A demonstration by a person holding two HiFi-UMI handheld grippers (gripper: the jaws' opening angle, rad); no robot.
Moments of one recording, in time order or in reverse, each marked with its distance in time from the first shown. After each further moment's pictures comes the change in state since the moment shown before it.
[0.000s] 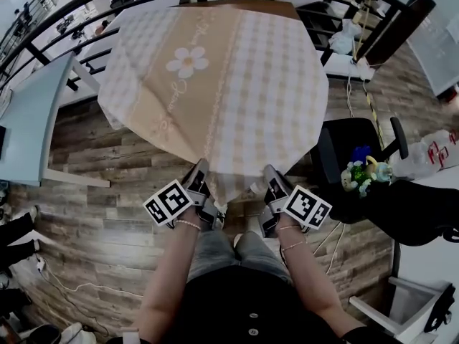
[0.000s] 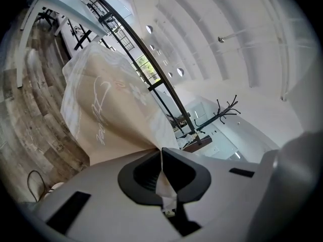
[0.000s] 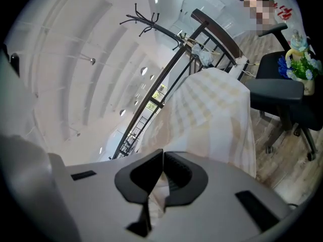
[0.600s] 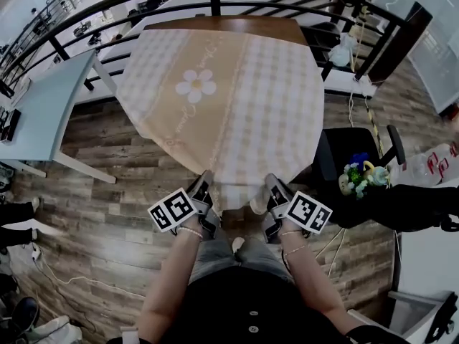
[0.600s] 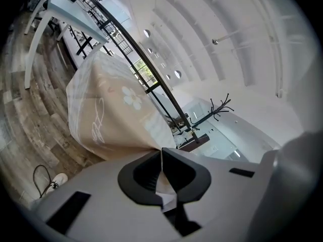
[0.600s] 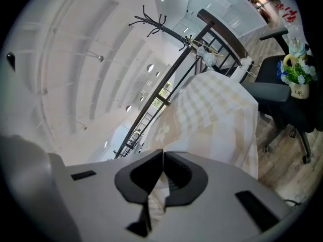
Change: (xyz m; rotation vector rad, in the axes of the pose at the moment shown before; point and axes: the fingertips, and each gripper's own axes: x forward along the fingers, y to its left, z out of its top) left arm -0.072 -0.028 -0.060 0.034 -0.029 -0.004; right arm -0.076 0.005 -0.024 -0.045 0.034 0.057
